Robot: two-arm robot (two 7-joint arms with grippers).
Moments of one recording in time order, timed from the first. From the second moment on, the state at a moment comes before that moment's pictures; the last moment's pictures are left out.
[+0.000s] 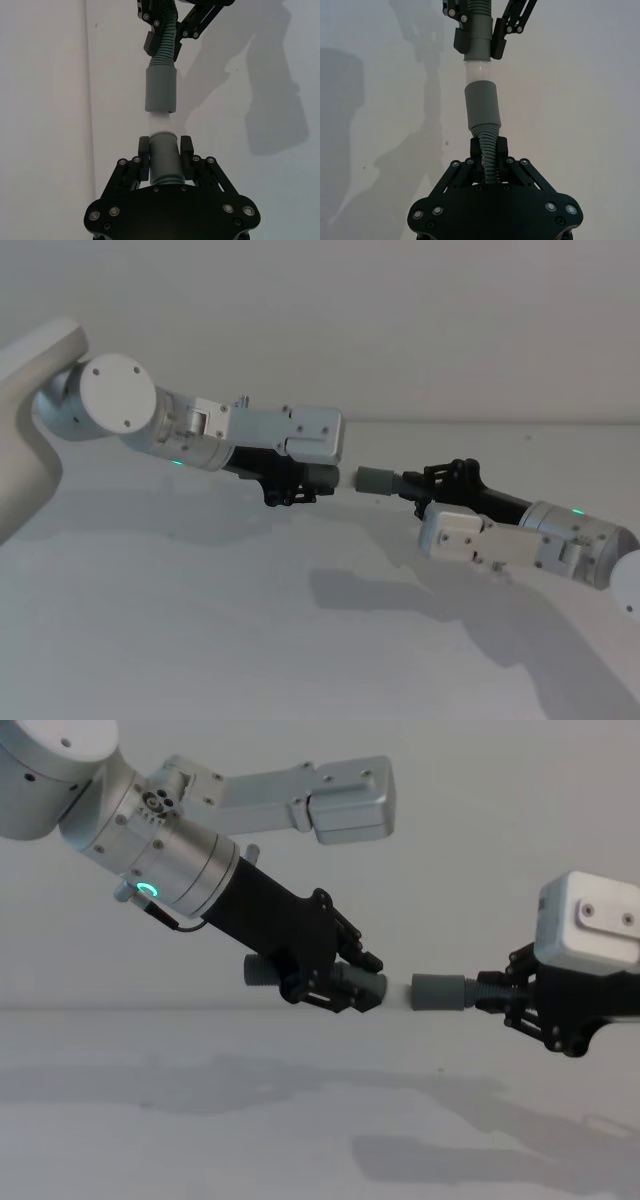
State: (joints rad) left arm -0.98 0.39 0.91 -1.19 0.11 -0.05 -0.92; right arm 0.46 0.57 -0.56 -1.46 -0.46 -0.21 0.41
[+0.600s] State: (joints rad) left arm -0.98 0.39 0.91 -1.19 0.11 -0.05 -0.92; right arm 0.48 0.57 -0.58 -1.45 -0.48 -0.22 0.42
